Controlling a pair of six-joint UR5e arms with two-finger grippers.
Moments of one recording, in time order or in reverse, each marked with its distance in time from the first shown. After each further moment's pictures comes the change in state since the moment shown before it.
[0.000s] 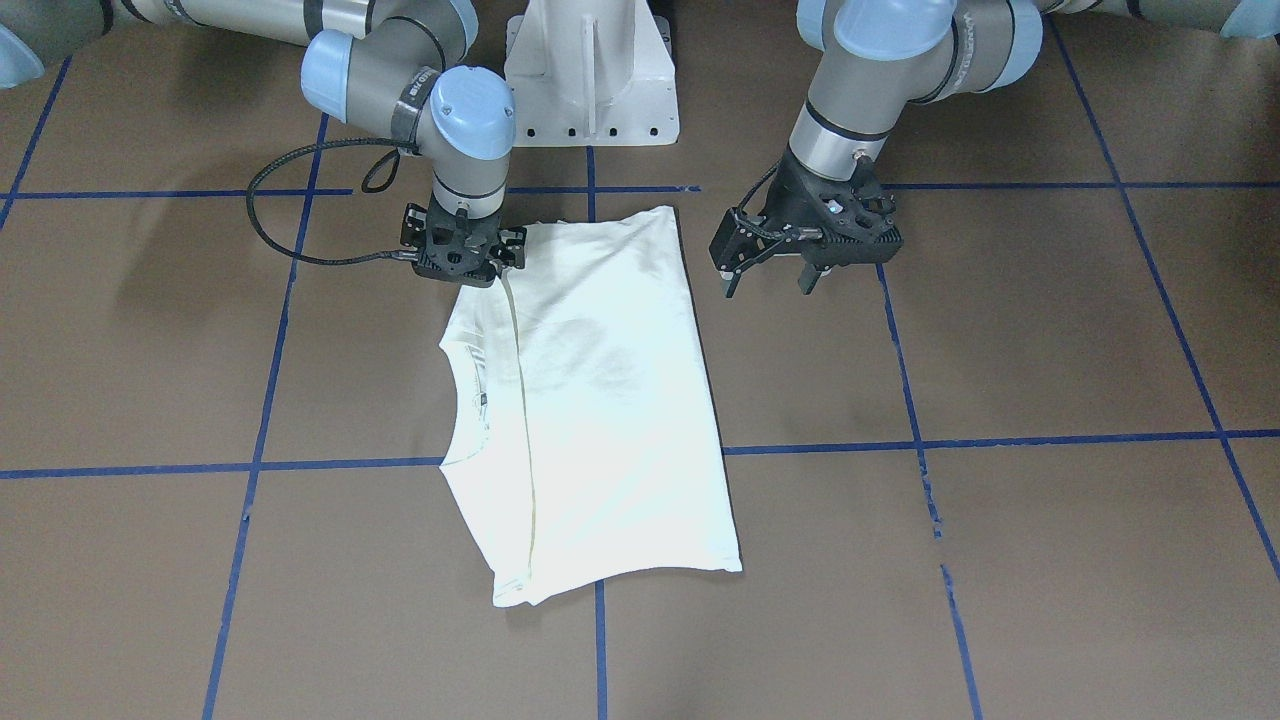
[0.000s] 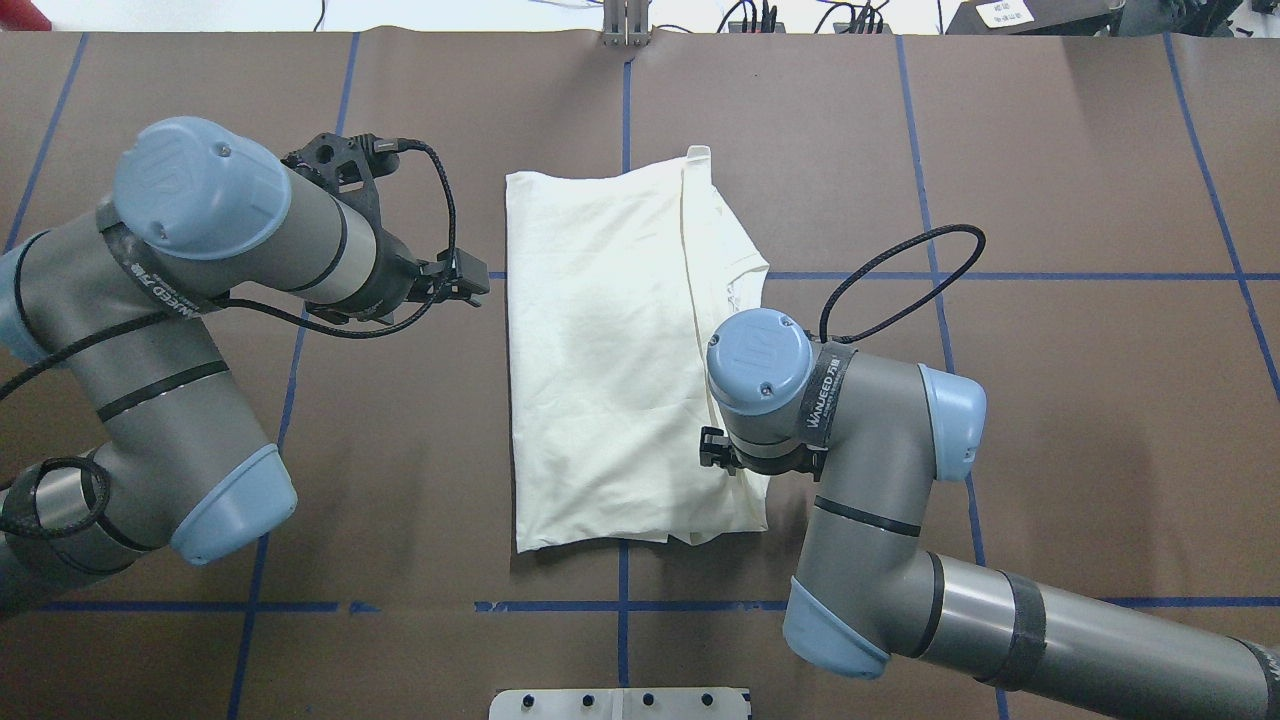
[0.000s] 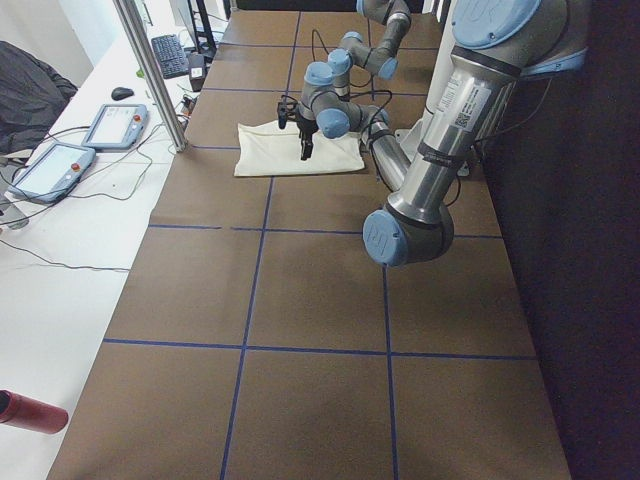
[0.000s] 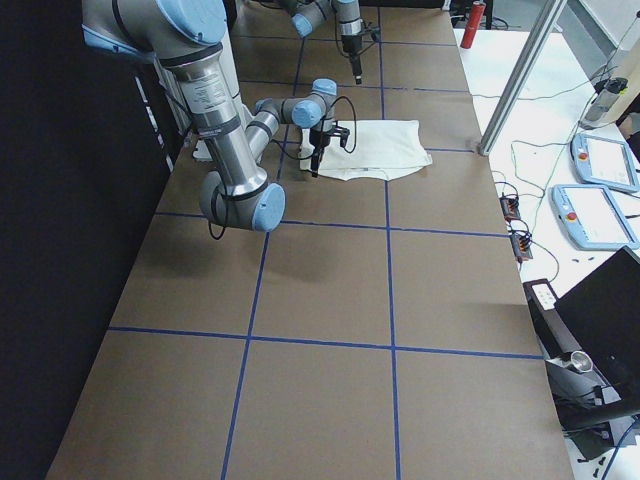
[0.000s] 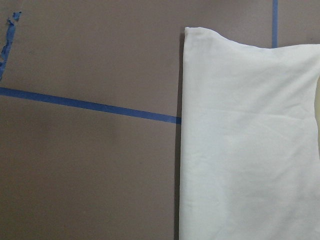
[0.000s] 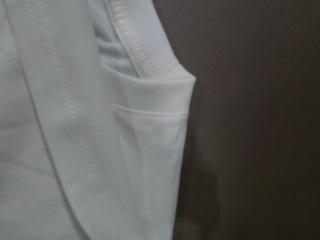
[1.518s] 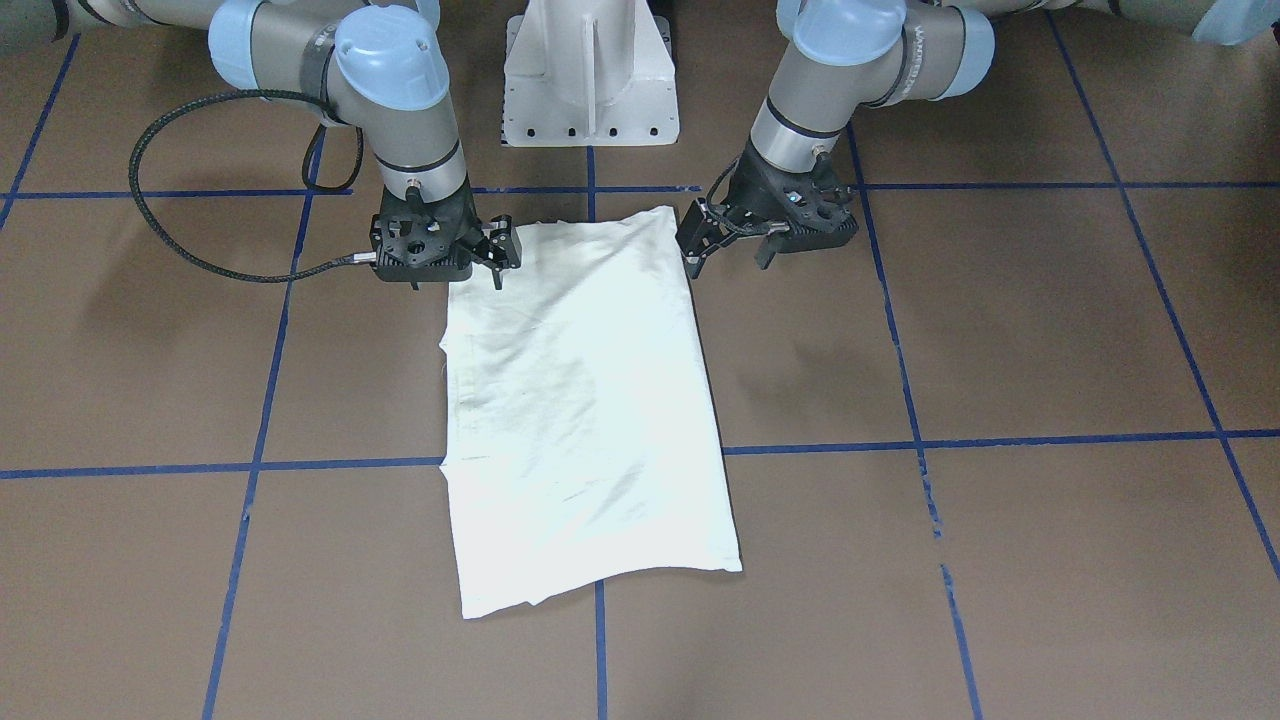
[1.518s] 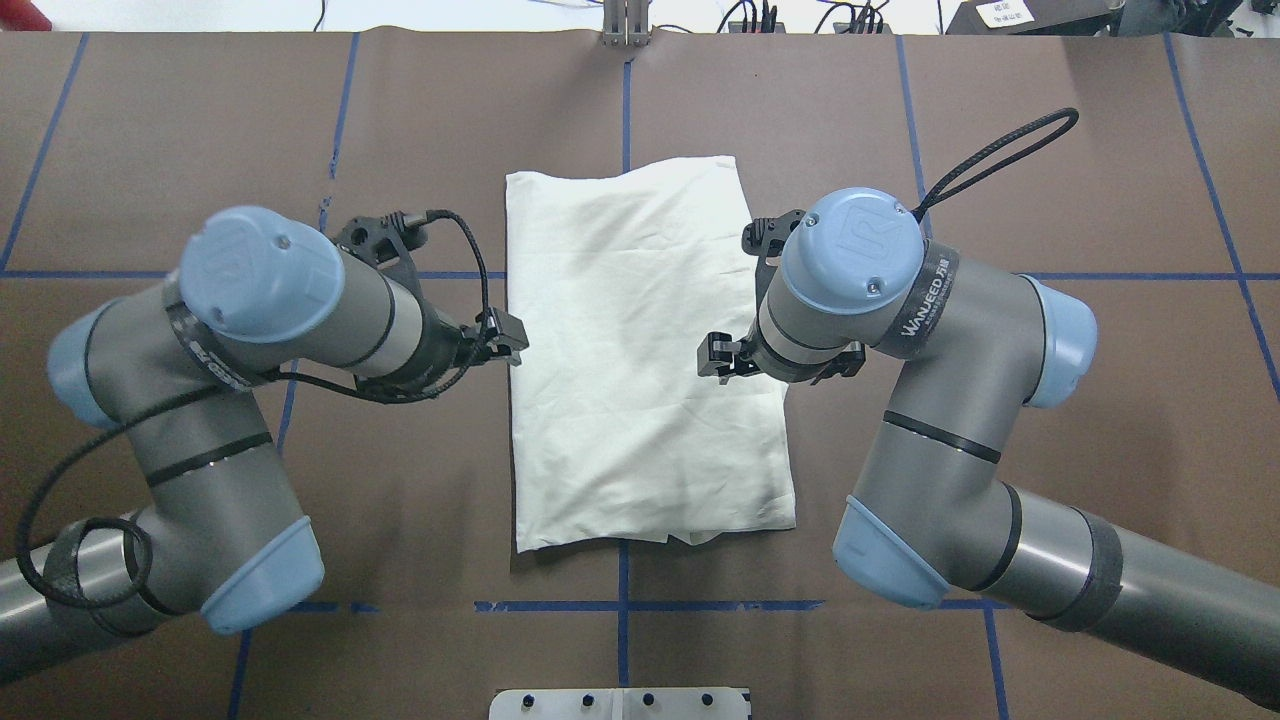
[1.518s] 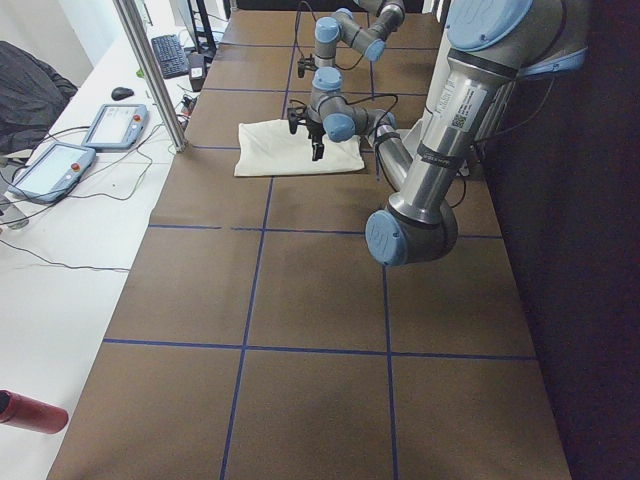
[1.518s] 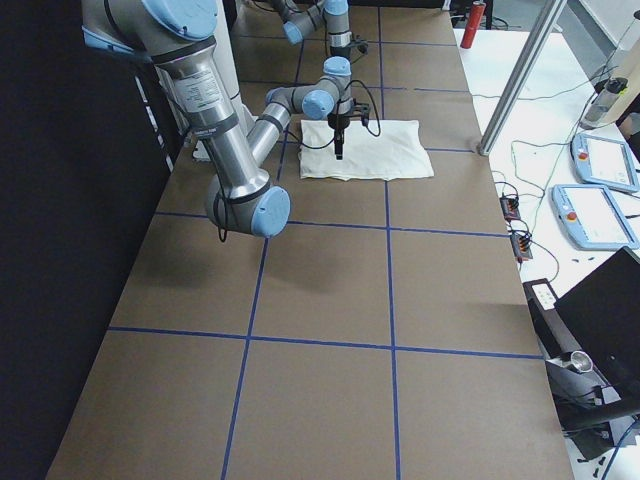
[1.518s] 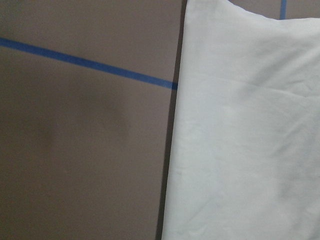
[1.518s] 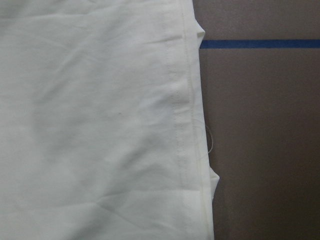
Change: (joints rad) left arm 0.131 0.013 0.017 -0.077 0.018 -0.308; right arm 0.130 -0.016 0.137 0.141 0.019 -0.146
